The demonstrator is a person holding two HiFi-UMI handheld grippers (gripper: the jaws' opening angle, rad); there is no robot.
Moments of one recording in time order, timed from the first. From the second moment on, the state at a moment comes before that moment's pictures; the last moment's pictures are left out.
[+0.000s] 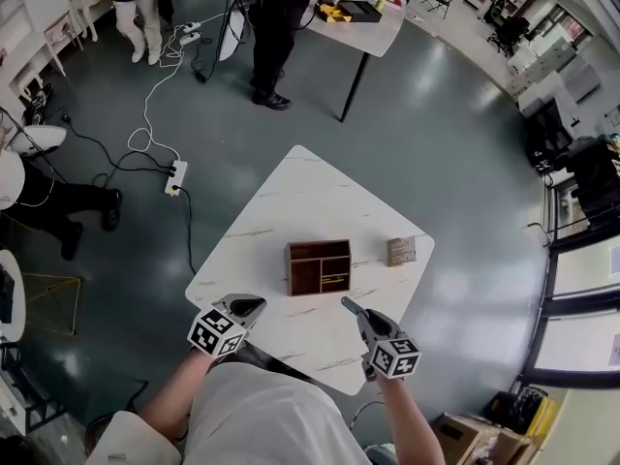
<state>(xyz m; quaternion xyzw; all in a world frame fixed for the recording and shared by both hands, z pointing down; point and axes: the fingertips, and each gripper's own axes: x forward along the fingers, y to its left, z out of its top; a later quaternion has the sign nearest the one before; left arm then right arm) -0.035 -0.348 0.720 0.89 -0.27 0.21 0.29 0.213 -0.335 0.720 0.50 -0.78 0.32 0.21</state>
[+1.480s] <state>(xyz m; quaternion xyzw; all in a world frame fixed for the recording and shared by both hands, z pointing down) -0.061 -0.409 0.764 0.89 -0.20 0.24 0.33 0.150 -0.409 0.868 0.49 -0.70 0.38 0.36</state>
